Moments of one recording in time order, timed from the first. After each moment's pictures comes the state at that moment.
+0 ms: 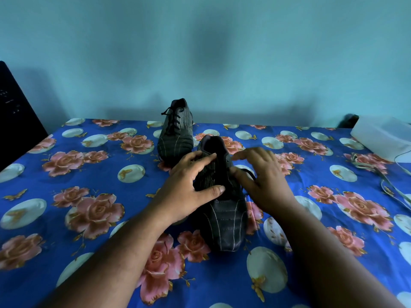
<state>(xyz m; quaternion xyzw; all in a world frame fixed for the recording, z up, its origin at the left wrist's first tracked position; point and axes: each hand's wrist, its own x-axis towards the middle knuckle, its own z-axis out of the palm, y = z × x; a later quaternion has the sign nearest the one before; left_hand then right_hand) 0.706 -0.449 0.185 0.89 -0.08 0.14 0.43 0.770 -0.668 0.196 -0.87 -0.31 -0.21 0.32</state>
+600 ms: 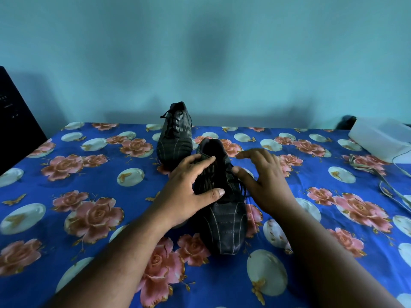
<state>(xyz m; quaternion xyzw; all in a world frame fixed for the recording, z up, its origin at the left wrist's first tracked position) 0.707 -0.449 0.182 0.89 -0.08 0.13 0.44 0.778 -0.672 0.192 -0.87 -0.28 -0.21 0.34</state>
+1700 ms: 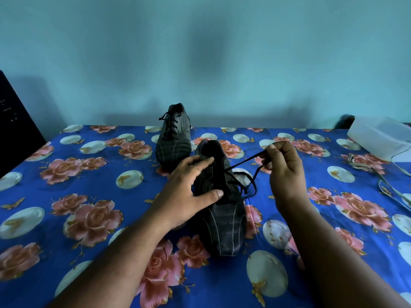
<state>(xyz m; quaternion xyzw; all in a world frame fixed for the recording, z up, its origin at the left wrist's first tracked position) 0.708 -0.450 0.181 0.88 -0.09 0.15 0.44 0.776 -0.677 0.213 -0.71 -0.12 -0.18 0.68</state>
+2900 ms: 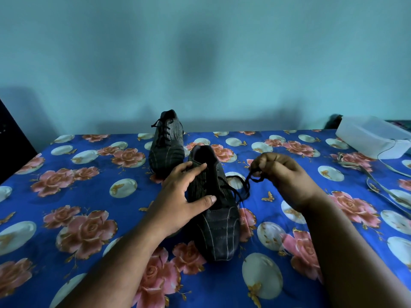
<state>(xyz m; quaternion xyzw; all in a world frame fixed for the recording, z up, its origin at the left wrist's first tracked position) 0.711 -0.449 0.178 0.88 -0.09 0.15 0.45 0.786 -0.718 0.226 -0.70 -0.26 0.05 0.66</state>
